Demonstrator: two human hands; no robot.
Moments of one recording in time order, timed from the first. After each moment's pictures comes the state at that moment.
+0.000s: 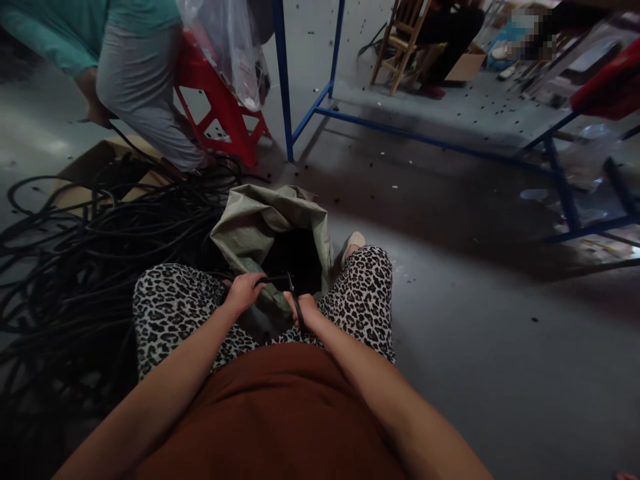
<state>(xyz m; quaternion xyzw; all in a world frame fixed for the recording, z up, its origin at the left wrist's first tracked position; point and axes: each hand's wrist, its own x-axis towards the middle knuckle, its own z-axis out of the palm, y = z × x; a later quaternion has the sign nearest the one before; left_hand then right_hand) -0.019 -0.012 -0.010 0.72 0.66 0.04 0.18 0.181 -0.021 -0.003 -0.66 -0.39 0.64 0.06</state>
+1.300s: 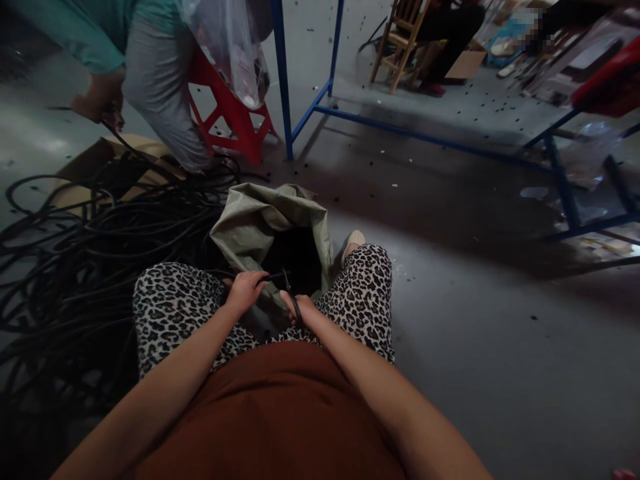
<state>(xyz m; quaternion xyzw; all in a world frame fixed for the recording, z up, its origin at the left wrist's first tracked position) -0.011 -0.013 -0.005 0.73 0.66 0.08 0.17 0.179 -0.020 -0.007 -0.63 -0.39 0.67 0.02</state>
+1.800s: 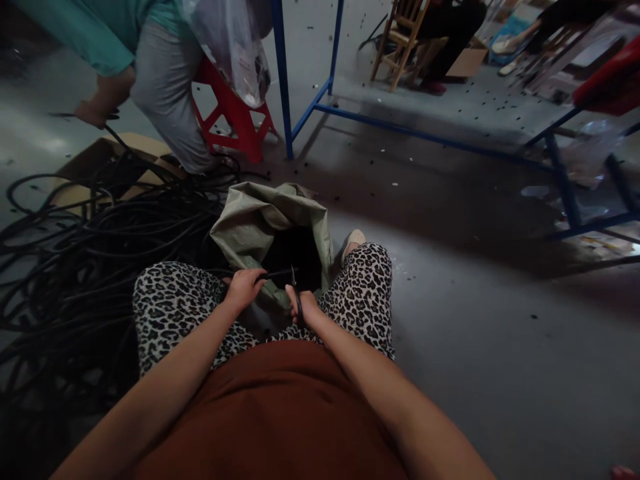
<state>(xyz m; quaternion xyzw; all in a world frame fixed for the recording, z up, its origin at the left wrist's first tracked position) -0.015 -0.011 -0.004 0.72 0.67 0.06 0.17 0.179 -0.019 0.013 -0.66 -0.35 0.66 0.08</state>
